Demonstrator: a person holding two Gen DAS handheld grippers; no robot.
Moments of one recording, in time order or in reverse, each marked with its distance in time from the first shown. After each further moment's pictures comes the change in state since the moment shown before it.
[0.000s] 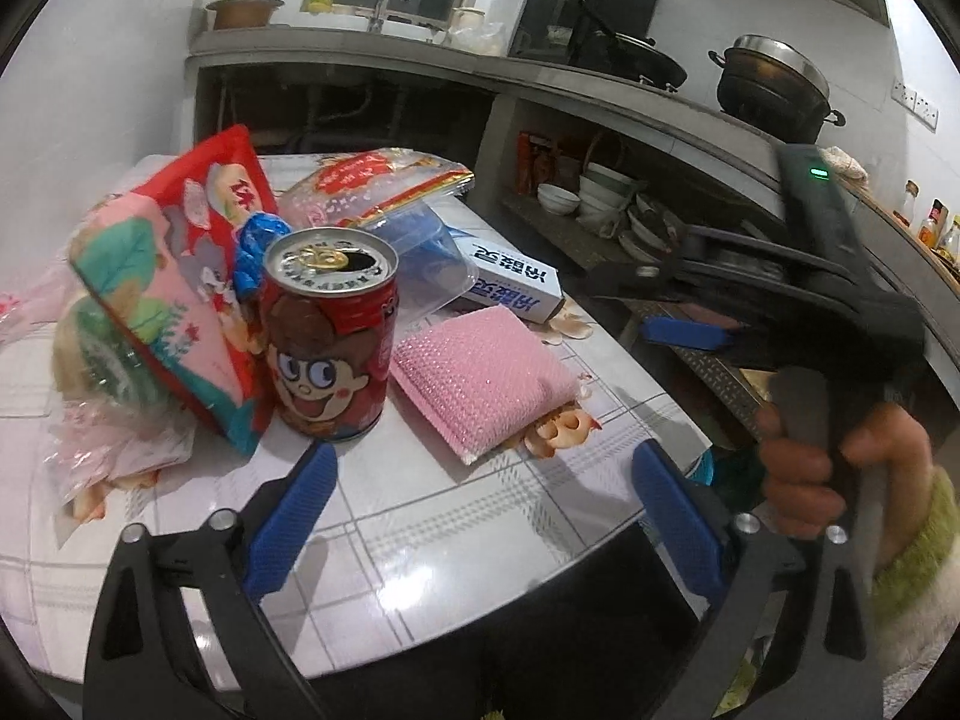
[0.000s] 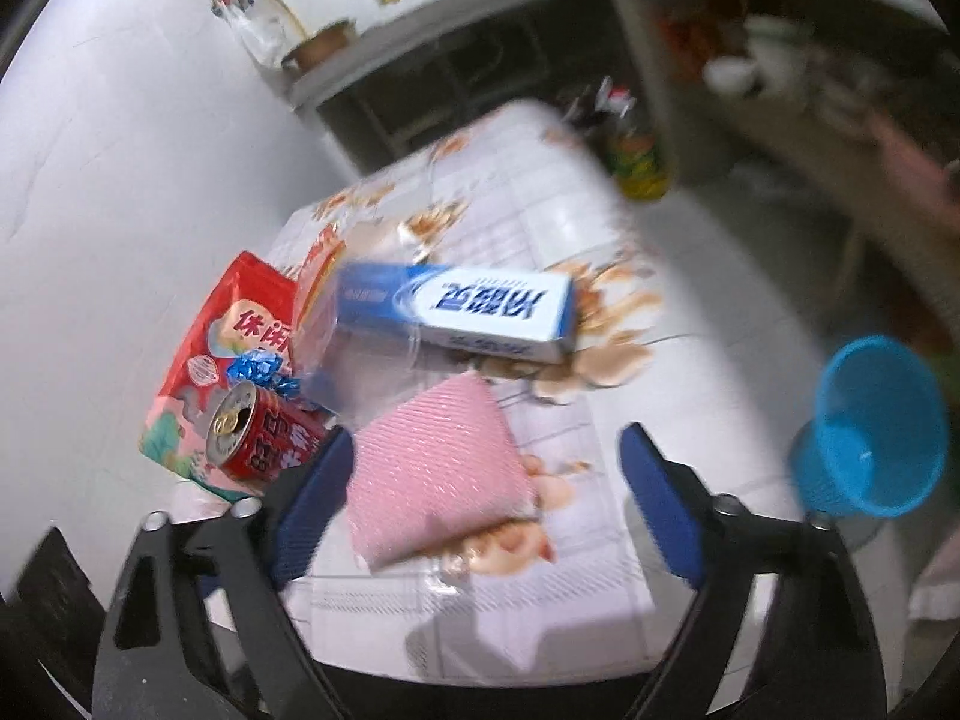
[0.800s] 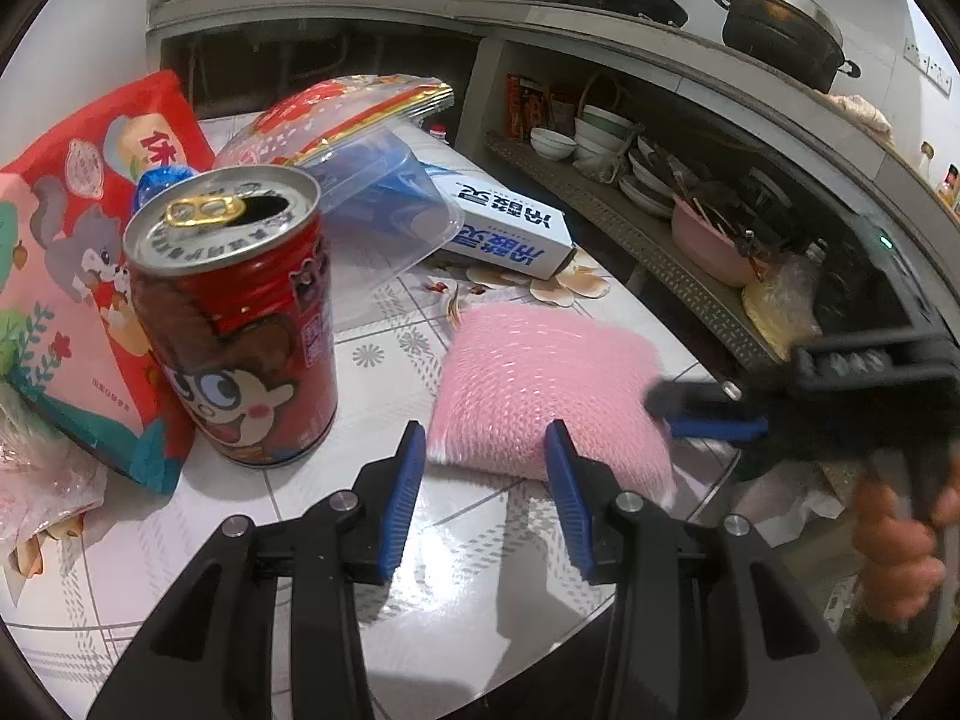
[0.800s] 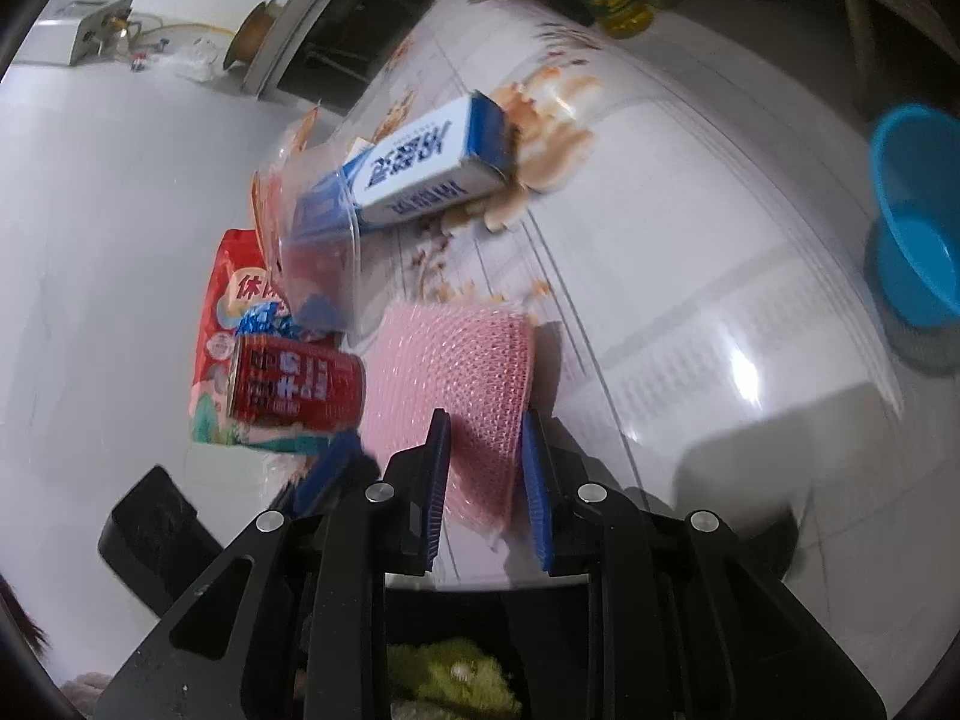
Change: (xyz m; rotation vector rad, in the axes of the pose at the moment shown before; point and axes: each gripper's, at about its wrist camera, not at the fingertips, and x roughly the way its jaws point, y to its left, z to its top) left arm 0.064 -0.004 0.008 0.043 0.127 0.002; right arm 0.004 -0.053 -0.054 0.343 0.234 0.178
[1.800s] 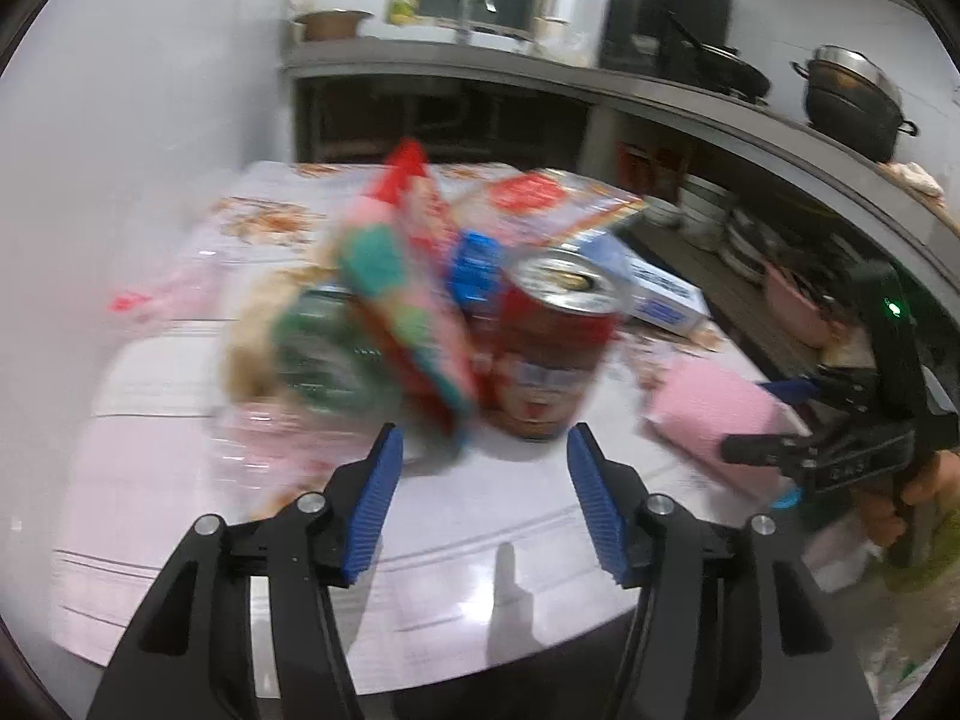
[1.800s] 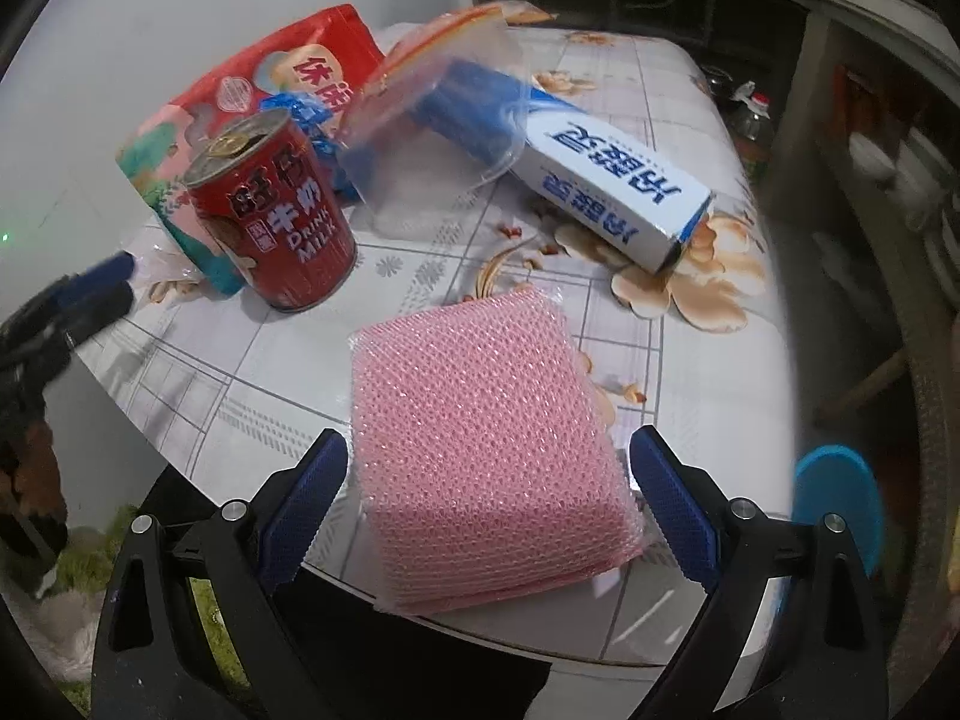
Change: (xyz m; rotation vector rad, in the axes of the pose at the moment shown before) left arm -0.103 0.076 -0.024 -0.088 -0.144 0.259; right arm 0.036 0.066 -0.009 -0.790 0.024 -0.384
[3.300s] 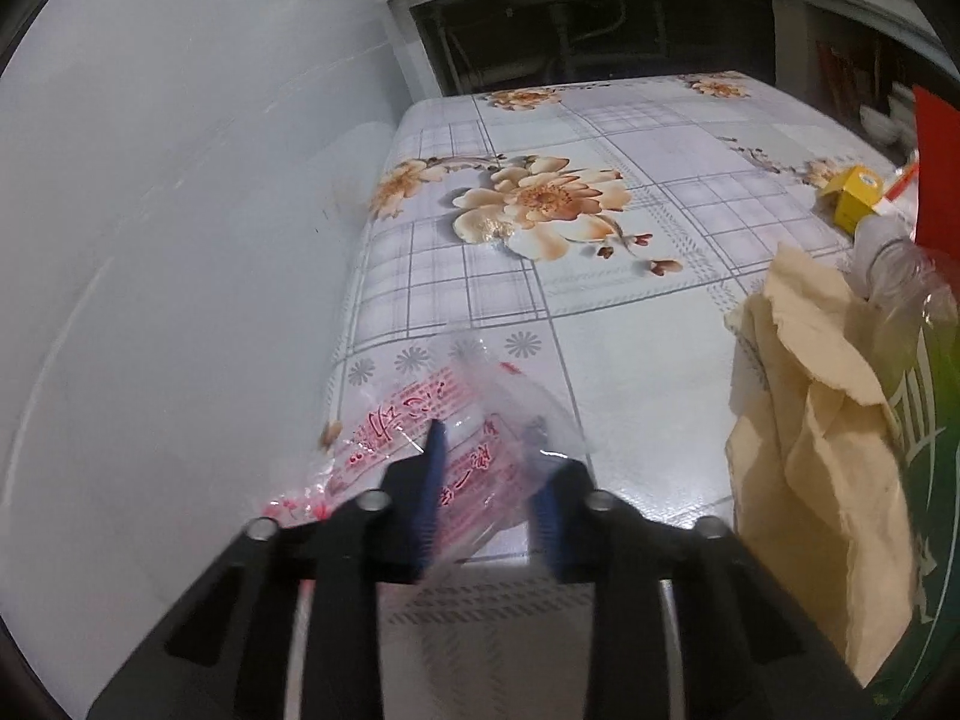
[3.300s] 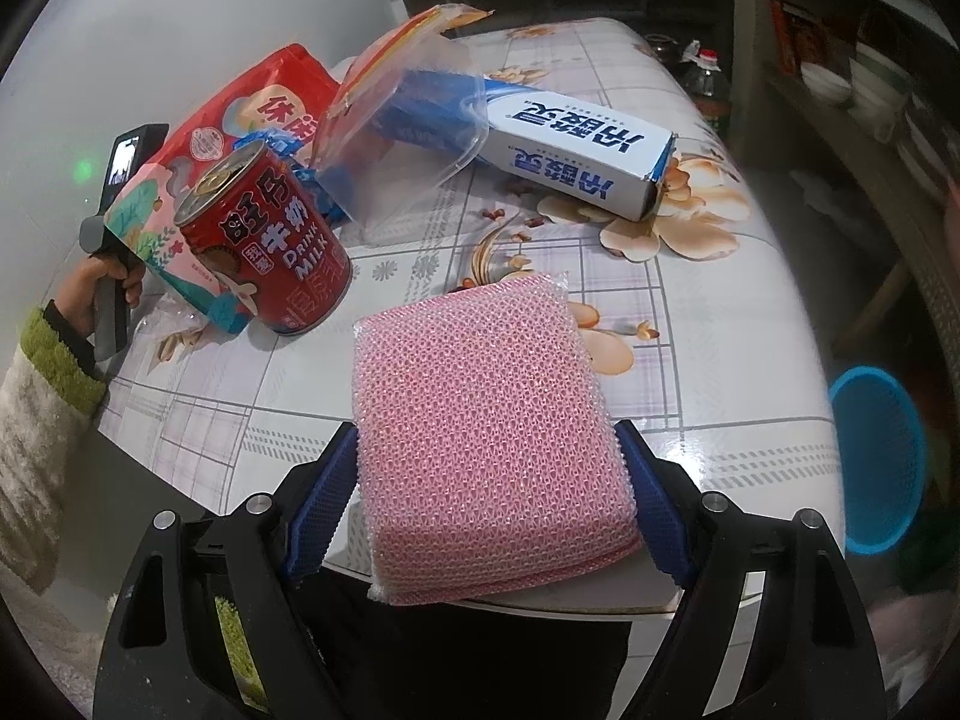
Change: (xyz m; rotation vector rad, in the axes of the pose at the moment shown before) left arm 0.160 0.181 0.106 0.137 0.225 0.443; right arm -0.002 0.004 -0.016 0.182 -0.052 0.023
